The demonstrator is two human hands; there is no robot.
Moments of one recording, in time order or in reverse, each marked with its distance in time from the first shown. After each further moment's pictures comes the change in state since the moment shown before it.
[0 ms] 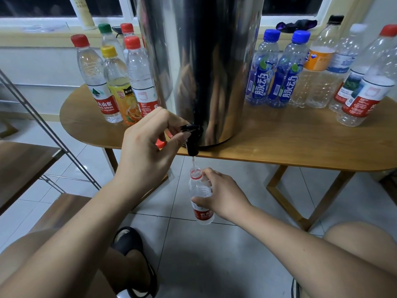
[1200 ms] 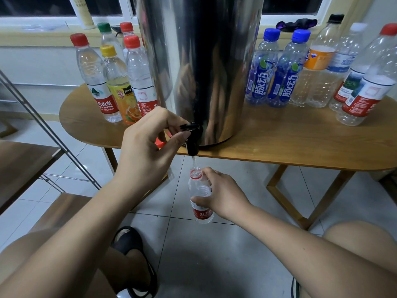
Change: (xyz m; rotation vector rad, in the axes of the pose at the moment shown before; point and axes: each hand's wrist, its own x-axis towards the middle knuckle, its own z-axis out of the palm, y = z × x) left_hand 0.000 0.003 -0.001 -0.033 -0.008 -0.029; right_hand 0.001 0.000 0.000 0.007 0.007 -0.015
